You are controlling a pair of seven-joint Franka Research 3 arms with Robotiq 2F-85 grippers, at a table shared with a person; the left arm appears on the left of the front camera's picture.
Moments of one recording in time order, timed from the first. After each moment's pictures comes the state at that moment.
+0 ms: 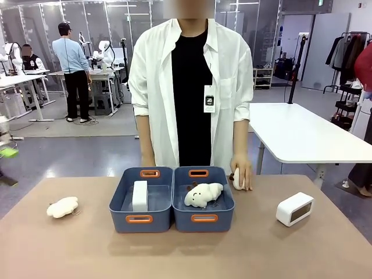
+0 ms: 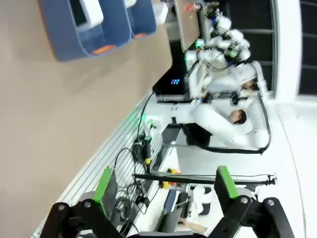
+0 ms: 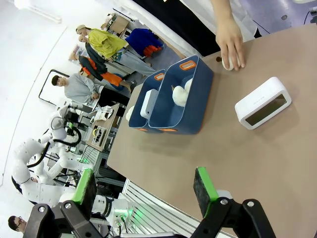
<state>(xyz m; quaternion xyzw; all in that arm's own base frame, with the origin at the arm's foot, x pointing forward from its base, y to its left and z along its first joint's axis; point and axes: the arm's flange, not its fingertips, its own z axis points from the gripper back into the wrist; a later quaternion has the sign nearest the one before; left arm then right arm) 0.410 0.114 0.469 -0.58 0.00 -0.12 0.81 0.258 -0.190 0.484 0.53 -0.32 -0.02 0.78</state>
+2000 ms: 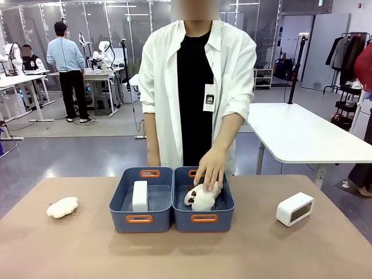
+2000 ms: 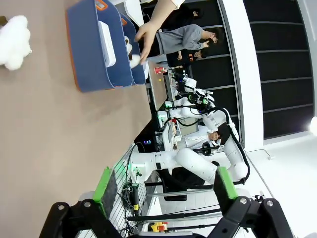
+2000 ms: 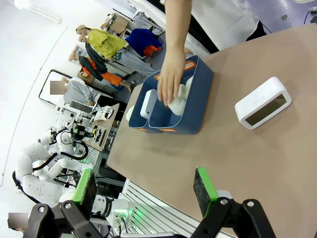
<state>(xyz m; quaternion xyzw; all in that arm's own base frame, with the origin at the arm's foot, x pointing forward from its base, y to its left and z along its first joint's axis) 0.360 0.207 0.388 -0.66 -0.13 -0.02 0.74 0.258 -0.190 0.484 0.53 -0.32 -0.02 0.78</state>
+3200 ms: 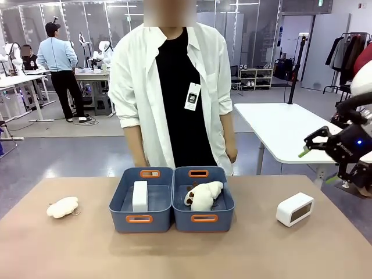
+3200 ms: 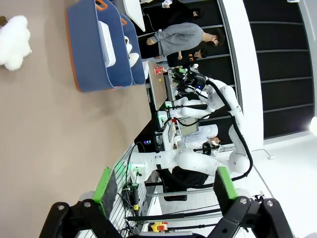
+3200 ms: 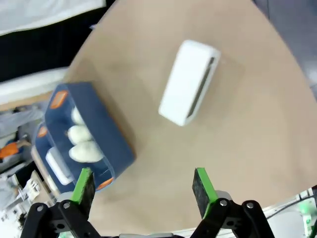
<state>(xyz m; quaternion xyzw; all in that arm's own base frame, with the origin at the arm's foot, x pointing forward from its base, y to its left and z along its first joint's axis) 0.360 0.207 0.388 -0.66 -0.13 -0.02 0.74 0.431 -0.052 0.476 0.26 -0.11 -0.37 0.89</state>
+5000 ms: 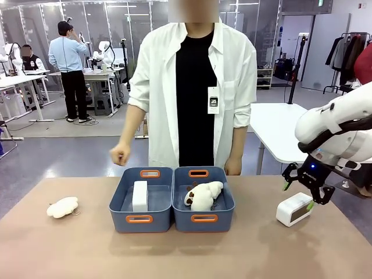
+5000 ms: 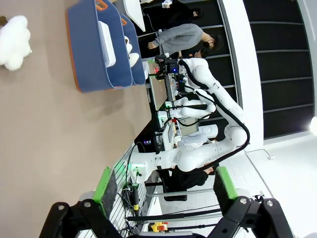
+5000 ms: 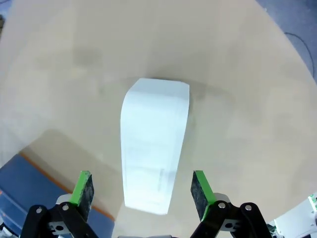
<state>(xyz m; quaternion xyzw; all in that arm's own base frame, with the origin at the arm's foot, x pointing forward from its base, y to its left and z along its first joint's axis) 0.360 0.207 0.388 -0.66 -0.13 -0.02 0.74 0.546 -0.040 0.352 0.13 0.02 -0.47 0.87</state>
